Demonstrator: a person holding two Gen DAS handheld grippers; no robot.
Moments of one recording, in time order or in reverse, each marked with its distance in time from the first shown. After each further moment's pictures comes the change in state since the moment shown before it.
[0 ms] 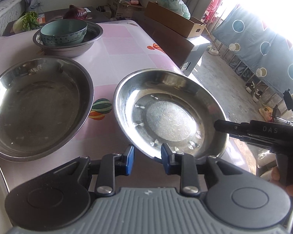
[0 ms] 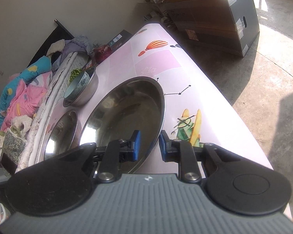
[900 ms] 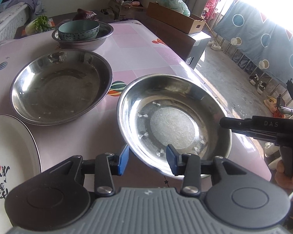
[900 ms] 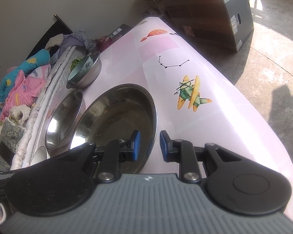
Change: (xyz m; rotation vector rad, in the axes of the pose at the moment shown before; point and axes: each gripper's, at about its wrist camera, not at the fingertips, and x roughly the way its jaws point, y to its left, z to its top) left arm -0.038 0.002 -0.039 0.046 -0.002 0.058; right arm -0.032 0.012 -0.047 -0.010 0.002 -0.033
